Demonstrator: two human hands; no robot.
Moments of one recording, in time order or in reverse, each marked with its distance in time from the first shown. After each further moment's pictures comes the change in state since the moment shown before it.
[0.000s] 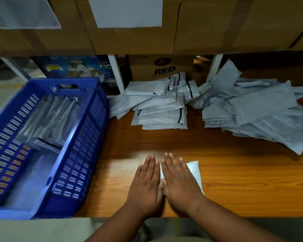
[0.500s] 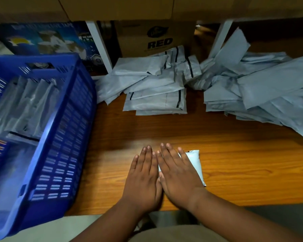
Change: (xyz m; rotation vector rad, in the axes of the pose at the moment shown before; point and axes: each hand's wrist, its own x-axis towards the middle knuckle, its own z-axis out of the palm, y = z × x) left_hand 0.004 0.001 -0.001 0.029 -0.095 0.013; right_hand 0.002 -0.002 0.002 -0.117 -0.045 -0.026
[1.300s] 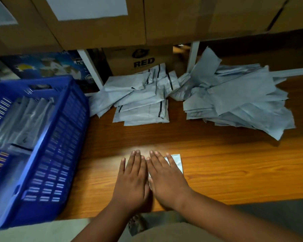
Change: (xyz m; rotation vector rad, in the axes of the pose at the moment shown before) left_hand 0.006 0.024 -0.017 0.048 0.027 -0.025; right_hand -0.016 0.021 -0.017 0.081 -0.012 -0.028
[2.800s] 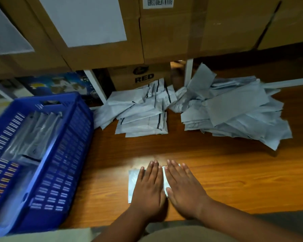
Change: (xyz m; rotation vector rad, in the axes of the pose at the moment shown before) left_hand 0.025 0.045 0.017 0.003 -0.032 0.099; right_hand -0.037 0.063 0.012 0.033 -0.013 0.033
